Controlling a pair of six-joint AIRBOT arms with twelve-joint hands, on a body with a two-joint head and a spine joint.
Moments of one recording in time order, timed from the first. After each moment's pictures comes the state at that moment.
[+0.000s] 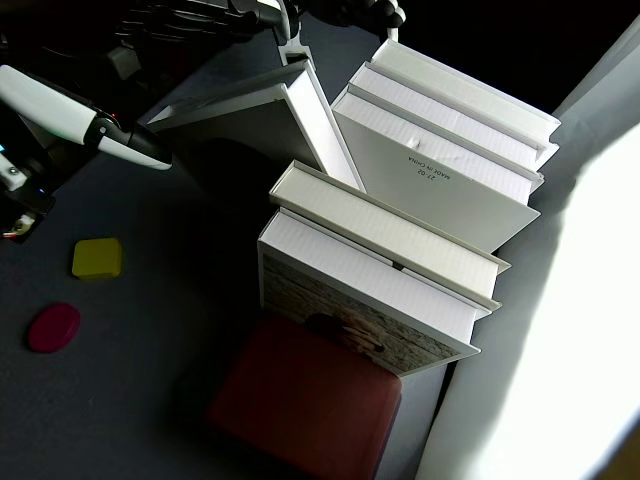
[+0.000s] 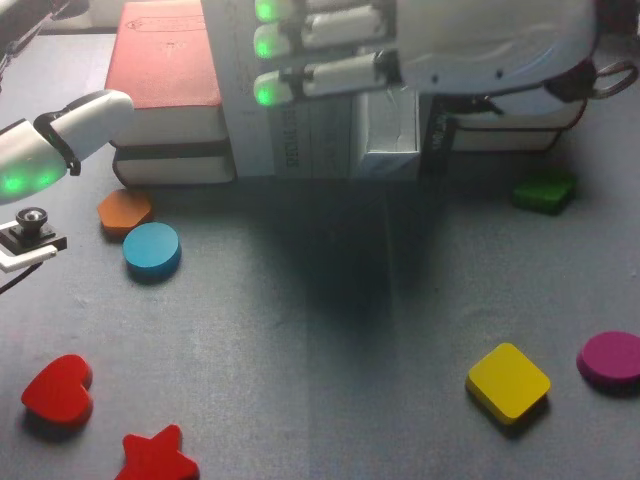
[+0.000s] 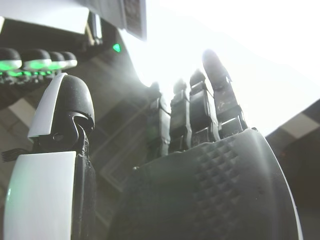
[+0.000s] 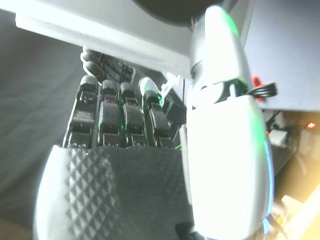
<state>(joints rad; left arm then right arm) 1.06 -1.16 1.41 -0.27 -1.52 0.10 -0.05 -1.00 1.01 -2.18 0.45 0.25</state>
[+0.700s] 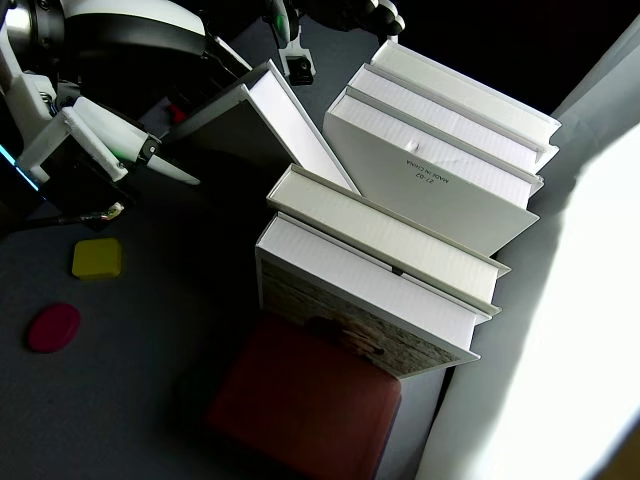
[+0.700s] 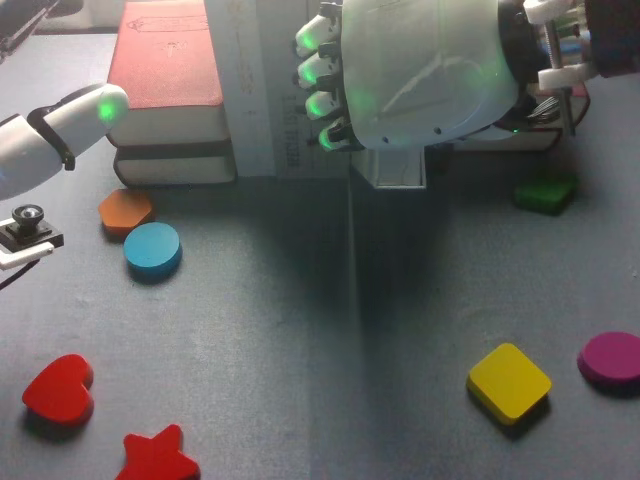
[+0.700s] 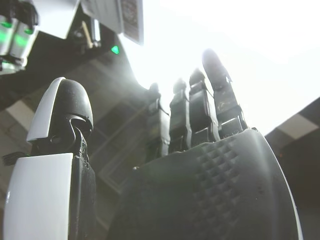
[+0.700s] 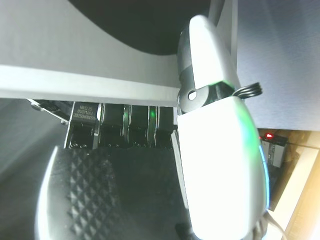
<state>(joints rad) 1.06 -1.16 1.41 -0.28 -1.52 0.10 -0.10 -1.11 1.07 -2.45 0.47 0.46</state>
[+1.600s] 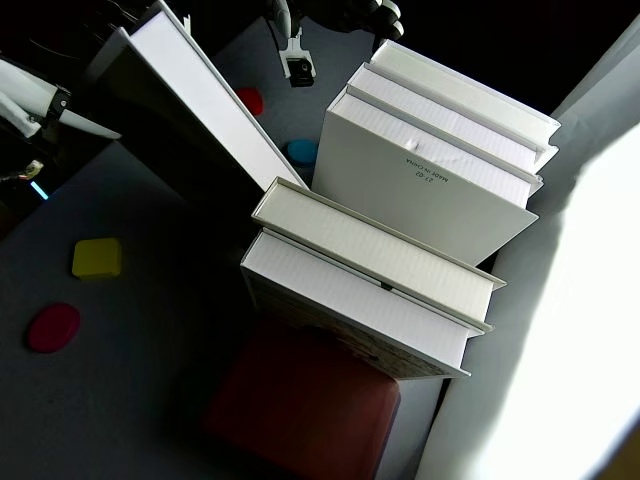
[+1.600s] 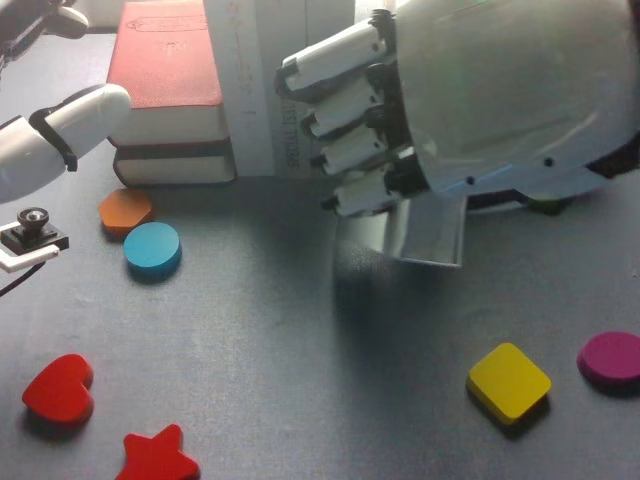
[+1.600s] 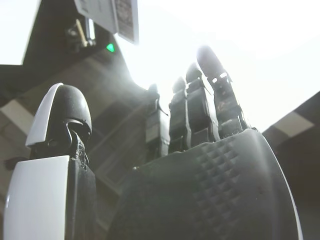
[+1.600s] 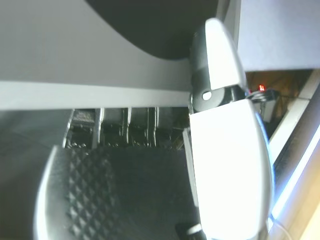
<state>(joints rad) 1.06 -1.17 1.41 -0.29 -1.53 0.10 0.01 -0.93 0.94 -2.14 0.75 0.32</state>
